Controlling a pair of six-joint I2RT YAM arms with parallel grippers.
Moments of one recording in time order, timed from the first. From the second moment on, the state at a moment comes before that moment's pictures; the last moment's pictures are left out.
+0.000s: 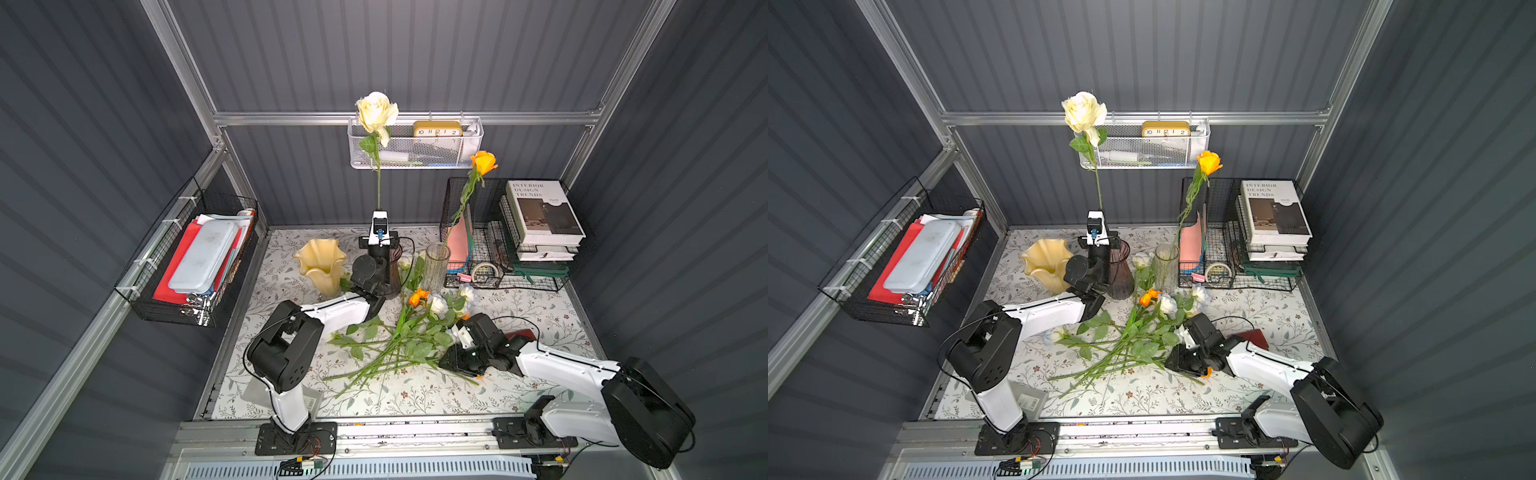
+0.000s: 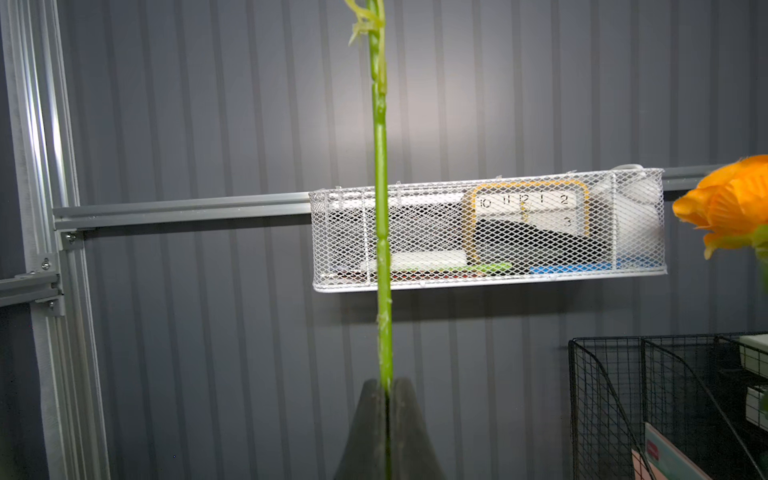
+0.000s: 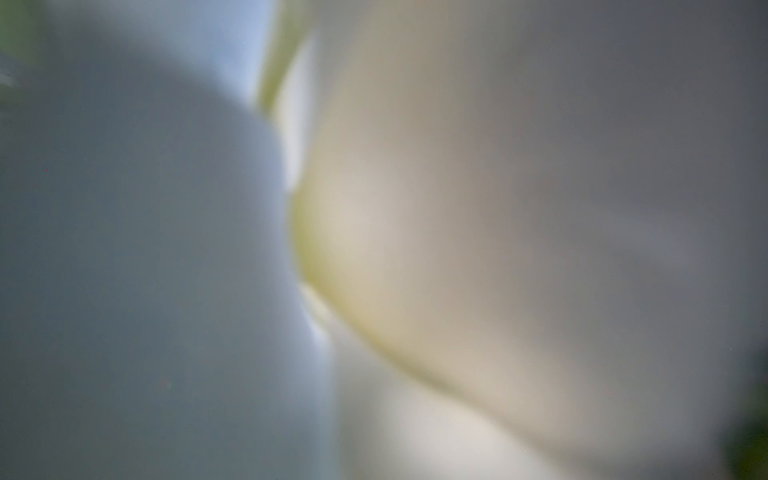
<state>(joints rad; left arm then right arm) -0.67 1.81 1.09 1.26 -0.50 0.38 0.61 1.25 0.44 -0.27 -0.42 0.78</state>
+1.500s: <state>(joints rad) -0.78 1.84 1.01 1.20 -0.60 0.27 0.61 1.19 0.42 -0.26 -0.41 0.78</state>
